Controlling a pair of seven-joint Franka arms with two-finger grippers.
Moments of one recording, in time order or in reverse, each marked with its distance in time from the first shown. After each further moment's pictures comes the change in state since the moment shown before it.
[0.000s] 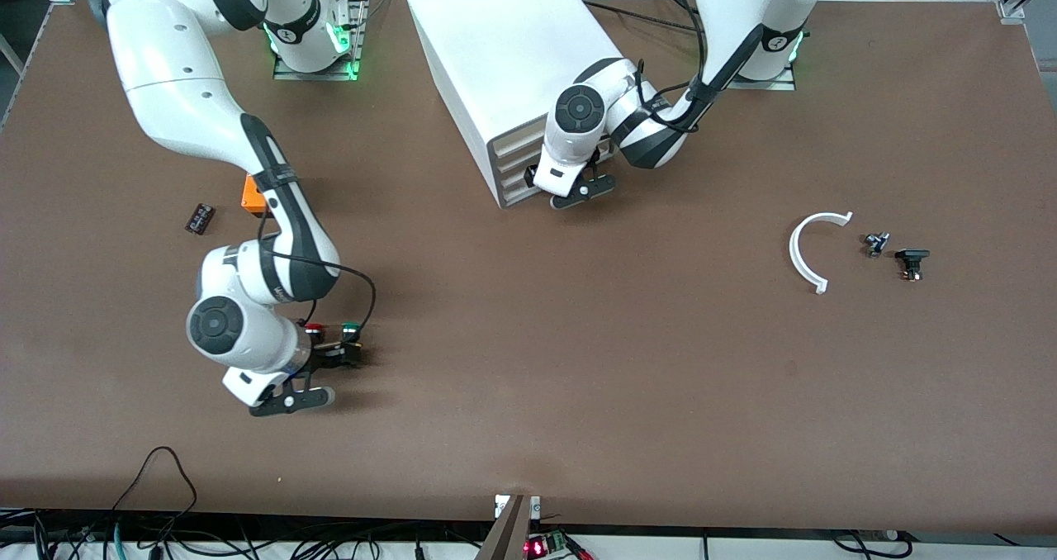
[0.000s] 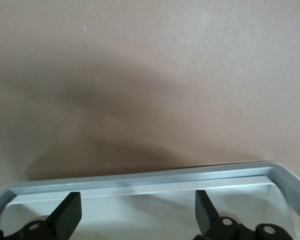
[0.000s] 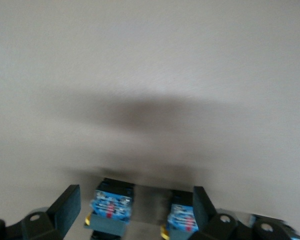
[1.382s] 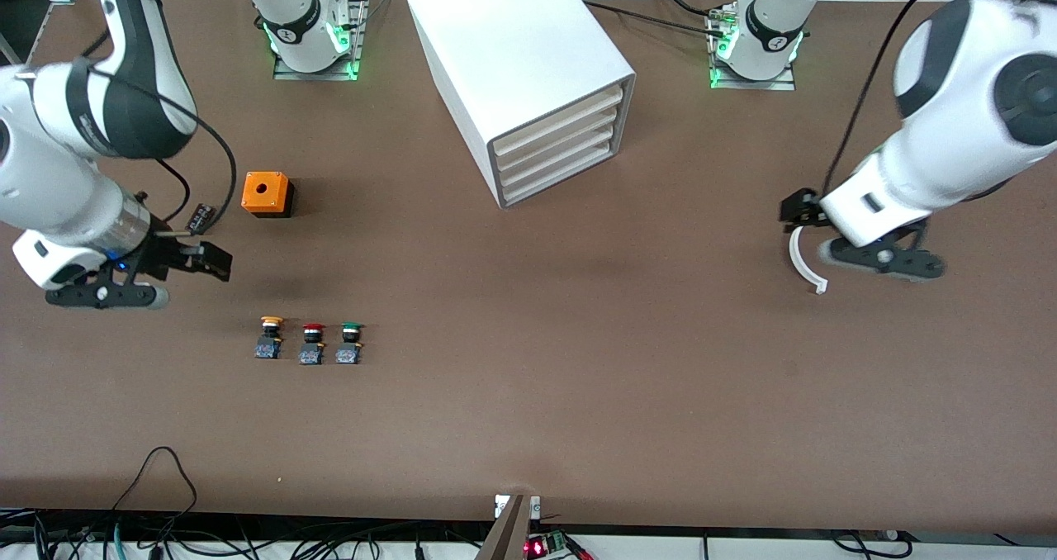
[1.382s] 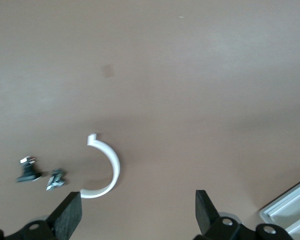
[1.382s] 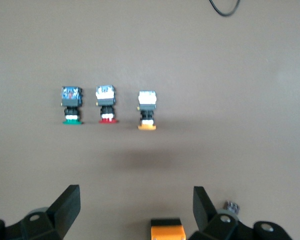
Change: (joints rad) left arm 0.418 -0.370 0.273 0.391 -0.003 -0.673 1.269; right arm -0.090 -0.711 -0.055 -0.511 0.013 -0.224 0.065
